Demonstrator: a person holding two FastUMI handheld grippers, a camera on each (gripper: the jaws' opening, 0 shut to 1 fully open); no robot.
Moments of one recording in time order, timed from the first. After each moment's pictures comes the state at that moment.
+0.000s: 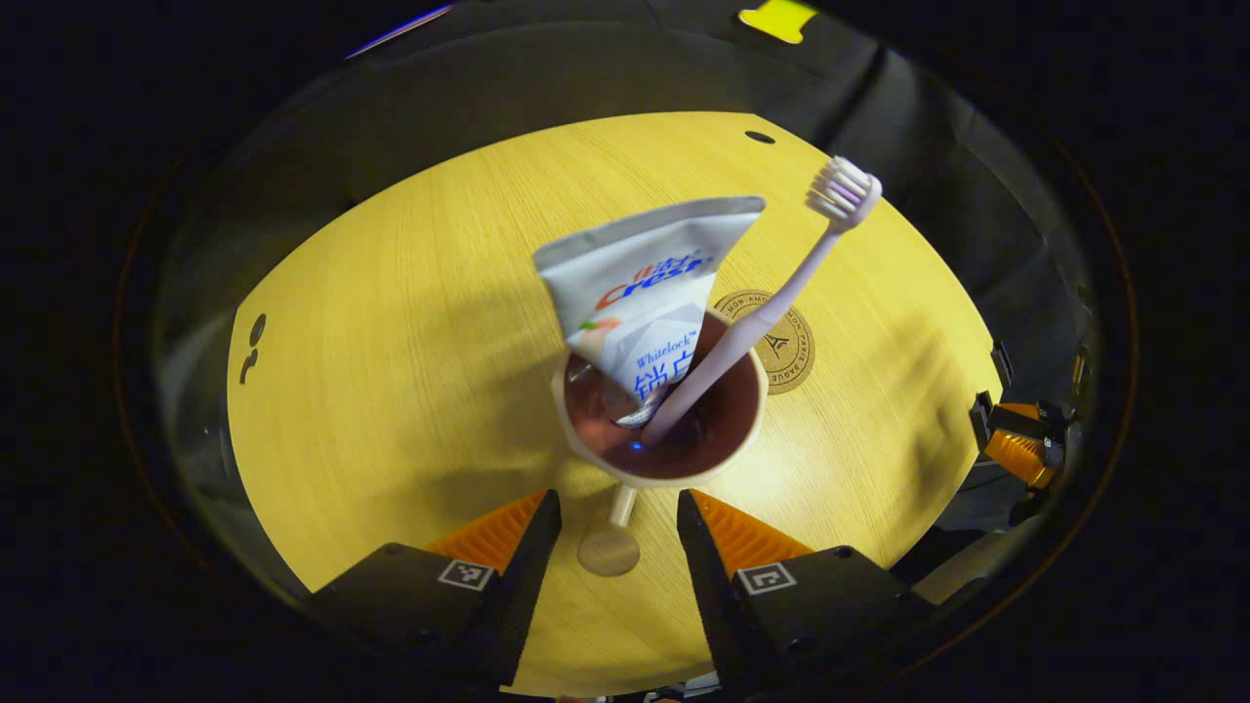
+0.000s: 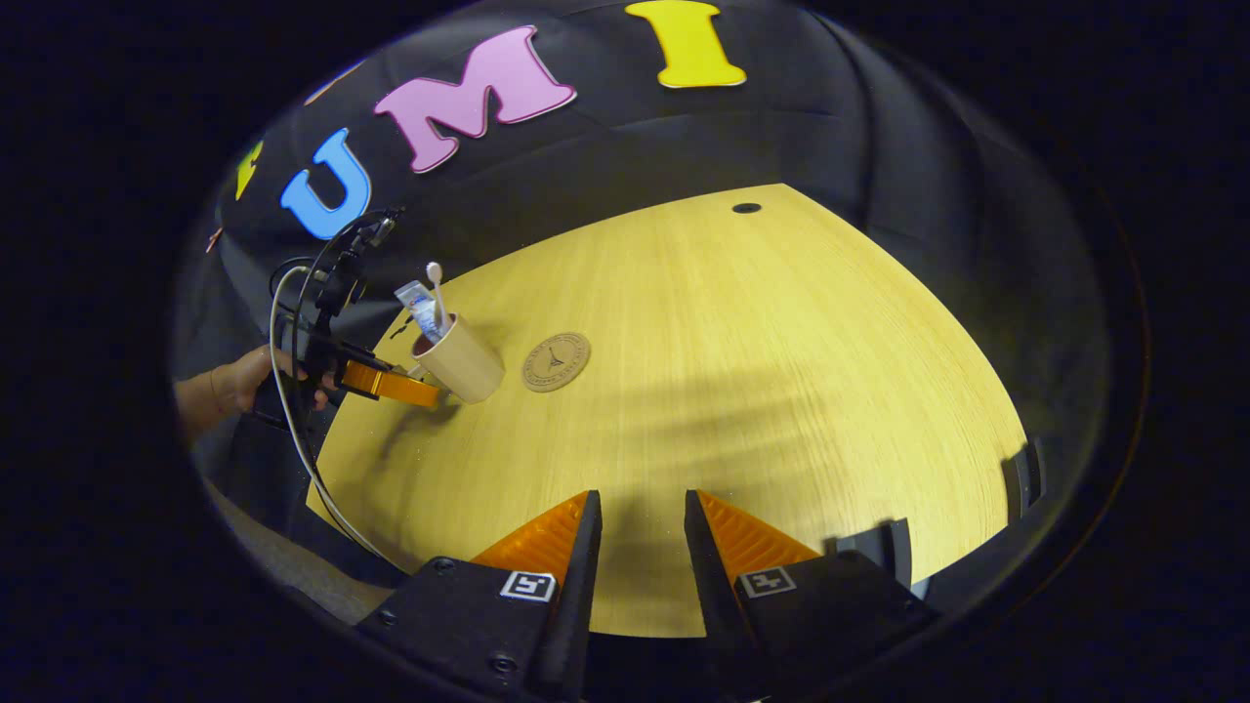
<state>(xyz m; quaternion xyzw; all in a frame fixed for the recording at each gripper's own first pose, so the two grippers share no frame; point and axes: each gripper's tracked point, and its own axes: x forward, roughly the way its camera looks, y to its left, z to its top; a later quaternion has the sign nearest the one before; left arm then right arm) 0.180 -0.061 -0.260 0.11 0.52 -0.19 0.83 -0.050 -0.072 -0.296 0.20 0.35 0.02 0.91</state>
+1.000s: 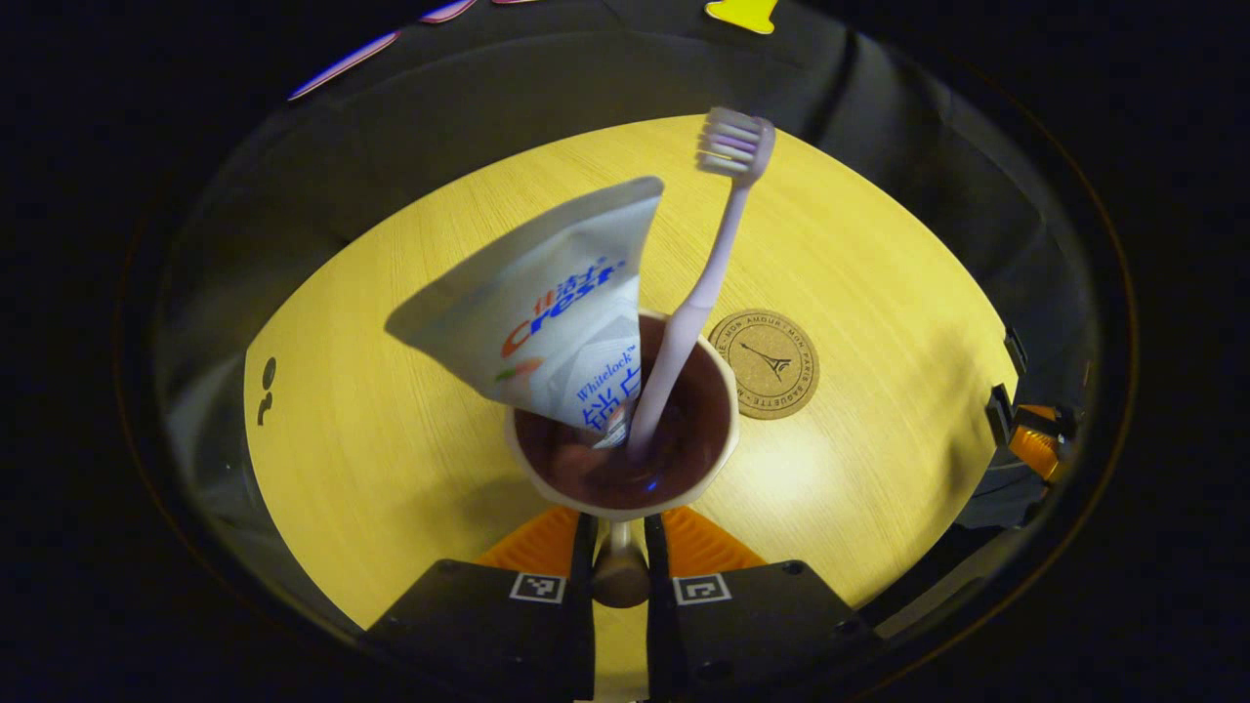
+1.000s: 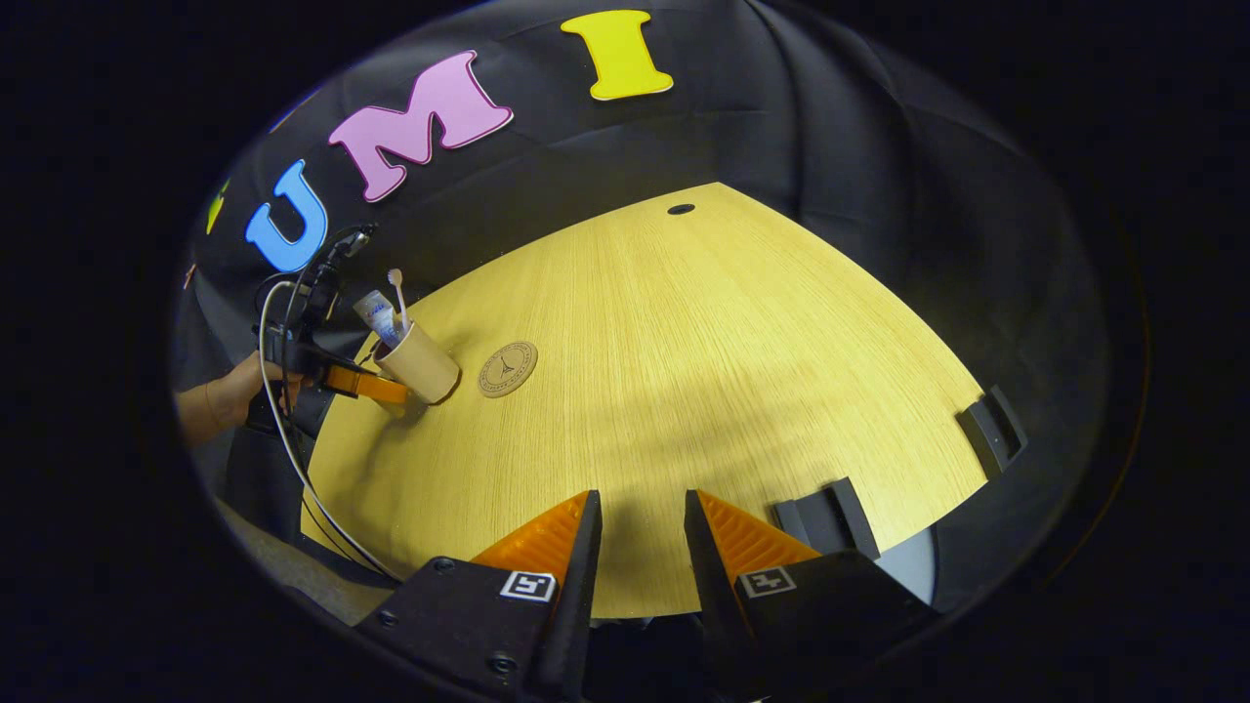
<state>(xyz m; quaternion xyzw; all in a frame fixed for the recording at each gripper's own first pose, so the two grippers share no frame) 0.197 -0.072 -0.243 0.14 0.48 -0.19 0.84 -0.073 -0.095 -0.295 0.22 0.34 -0.04 0.91</state>
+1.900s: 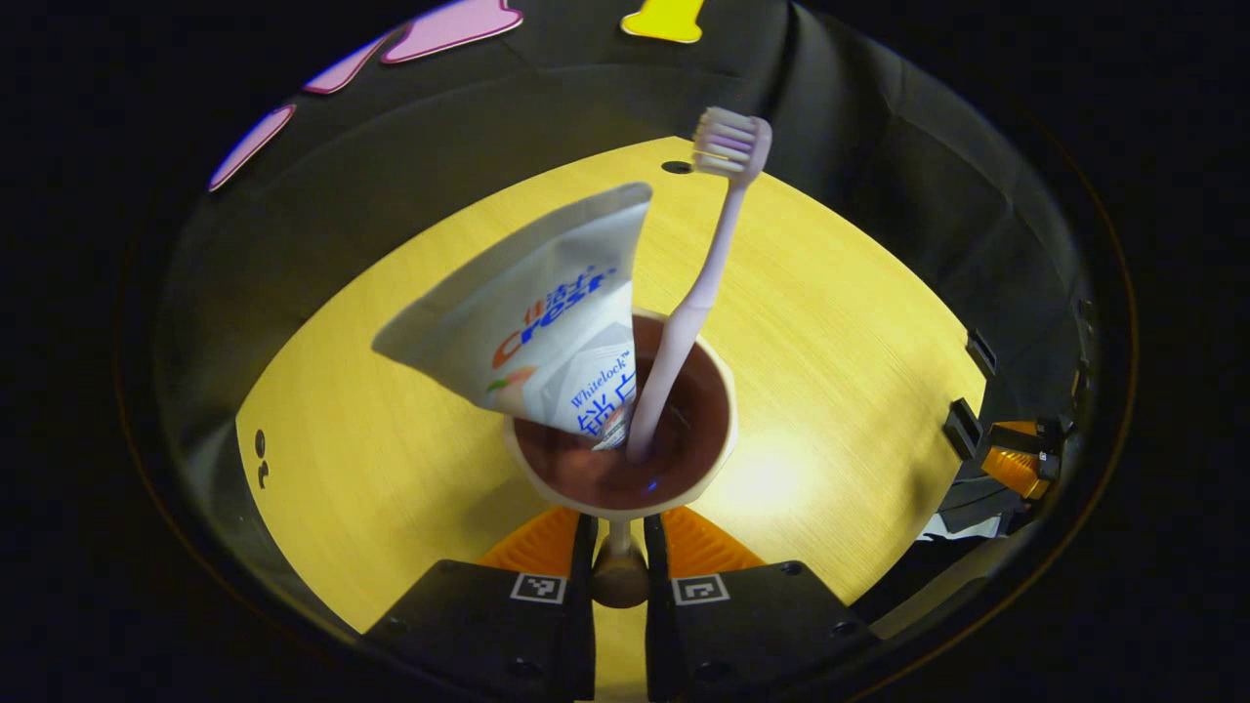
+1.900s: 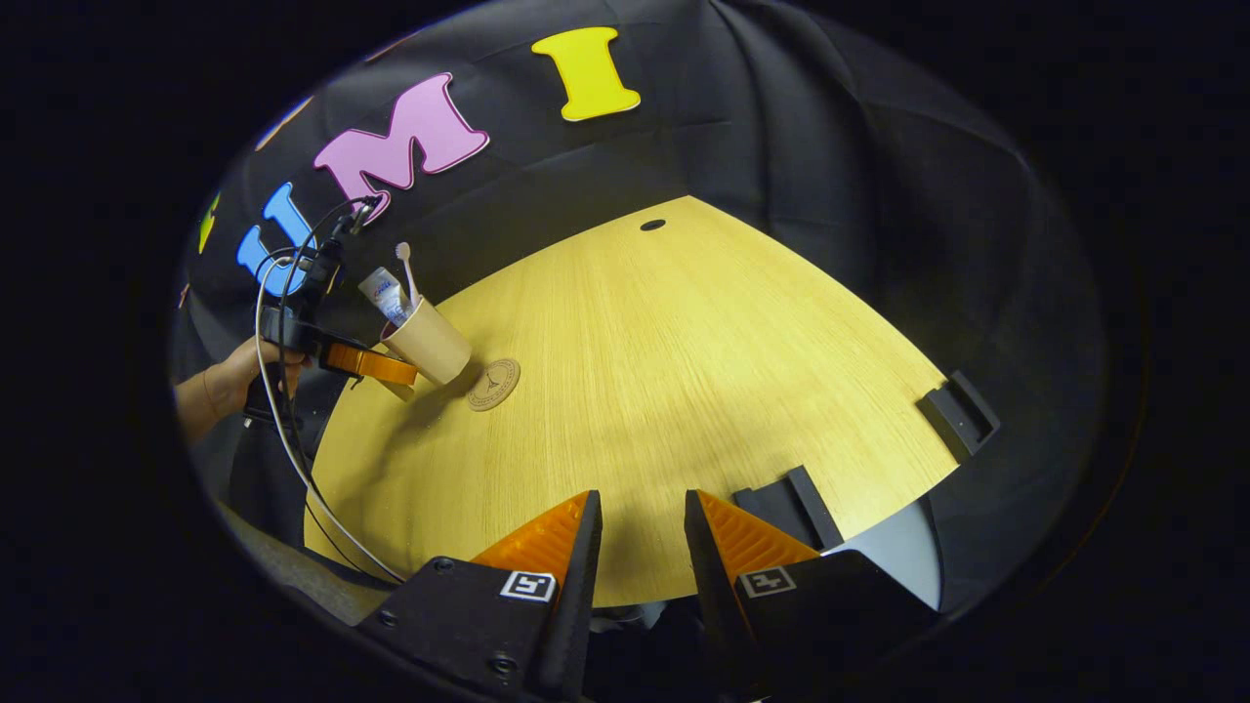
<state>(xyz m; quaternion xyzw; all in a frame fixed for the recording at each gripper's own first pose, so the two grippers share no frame) 0.210 -0.152 -0.207 0.17 0.45 -0.25 0.84 -0.096 -0.123 -0.286 0.23 0.32 -0.08 0.91</state>
